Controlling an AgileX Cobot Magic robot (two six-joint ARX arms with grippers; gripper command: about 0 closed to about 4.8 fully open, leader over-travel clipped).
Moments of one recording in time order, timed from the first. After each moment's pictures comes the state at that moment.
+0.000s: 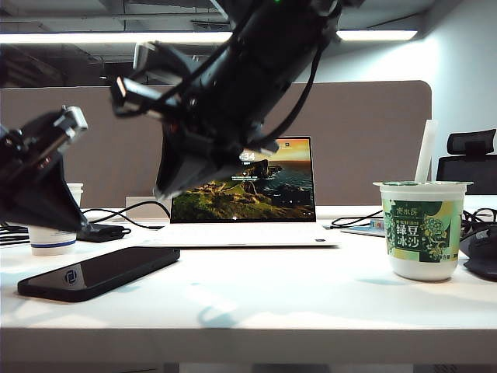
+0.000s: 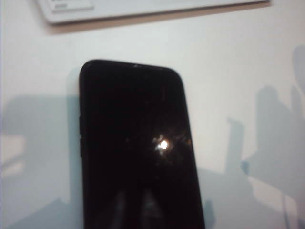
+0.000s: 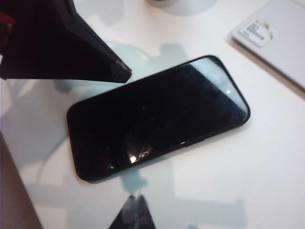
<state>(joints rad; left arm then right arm) -0.08 1.46 0.69 -0.12 0.60 0.00 0.89 1.72 1.09 -0.06 -0.08 0.13</state>
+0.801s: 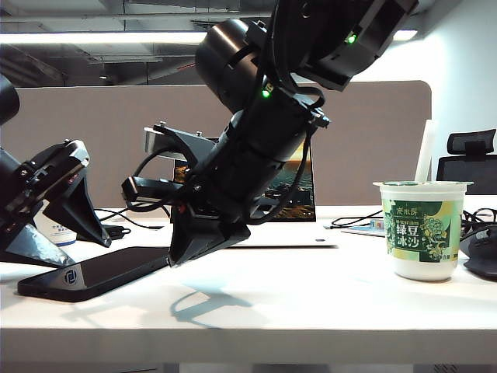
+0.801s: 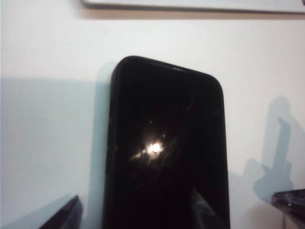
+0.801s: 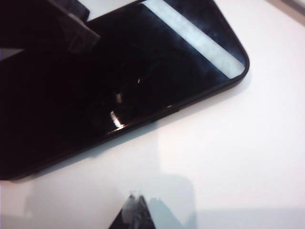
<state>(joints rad) -0.08 1.58 0.70 -0.02 0.58 -0.12 0.85 1.88 1.09 0.02 -0.08 0.13</state>
